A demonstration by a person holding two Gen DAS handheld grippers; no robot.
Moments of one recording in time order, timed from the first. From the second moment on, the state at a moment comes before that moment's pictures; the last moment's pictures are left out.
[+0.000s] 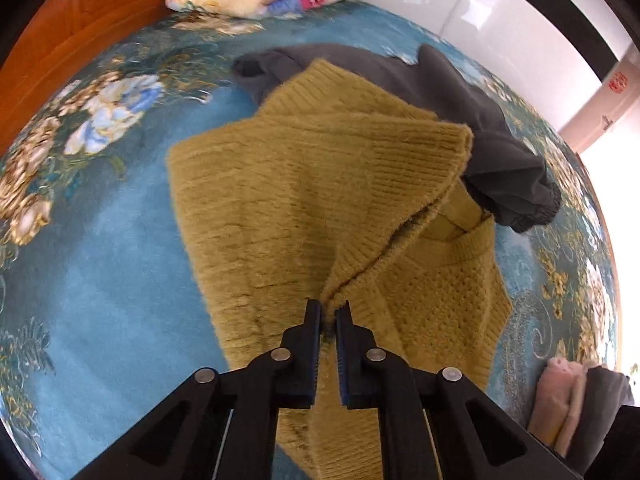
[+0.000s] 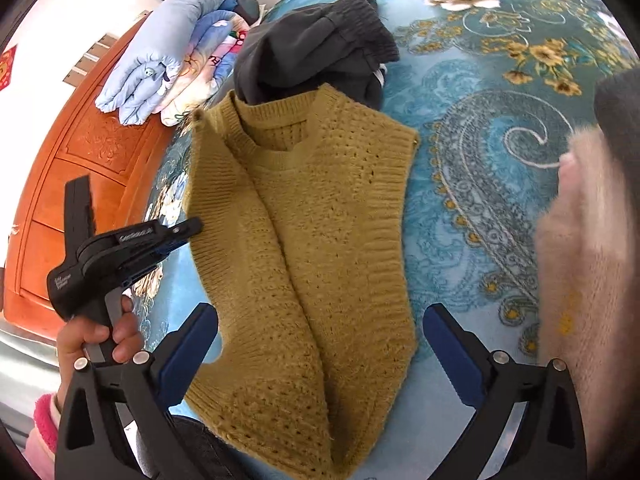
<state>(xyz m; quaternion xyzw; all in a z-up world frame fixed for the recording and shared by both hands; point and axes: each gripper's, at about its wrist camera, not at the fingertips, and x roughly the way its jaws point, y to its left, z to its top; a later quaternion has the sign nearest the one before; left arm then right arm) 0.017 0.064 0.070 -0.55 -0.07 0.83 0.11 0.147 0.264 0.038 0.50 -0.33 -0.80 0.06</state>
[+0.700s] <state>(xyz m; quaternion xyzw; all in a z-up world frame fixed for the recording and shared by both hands) 0.166 -0.185 0.084 -0.52 -0.28 0.80 -0.08 0.147 0.216 0.030 0.52 -0.34 -0.78 0.10</state>
